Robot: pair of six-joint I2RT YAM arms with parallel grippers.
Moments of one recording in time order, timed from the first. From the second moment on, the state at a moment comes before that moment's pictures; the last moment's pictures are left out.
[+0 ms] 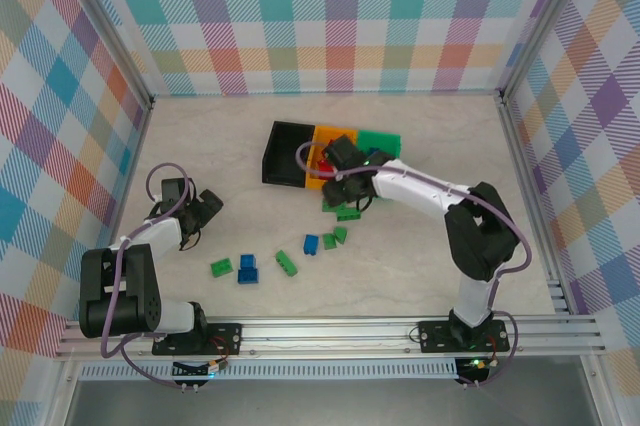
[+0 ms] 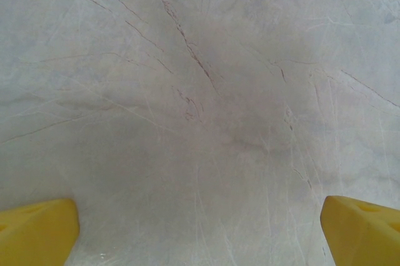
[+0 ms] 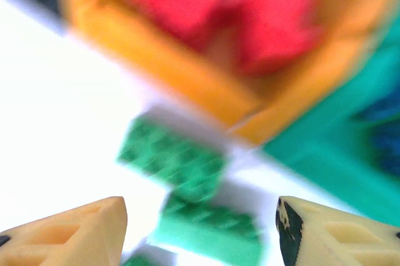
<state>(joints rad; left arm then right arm) 0.11 1.39 0.56 -0.15 0.00 -0.70 0.77 1.81 1.34 -0.67 0.07 0.26</state>
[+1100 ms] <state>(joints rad) 0.12 1.38 0.56 -0.15 0.00 -0.70 1.02 1.97 1.42 -0.75 0.00 0.19</state>
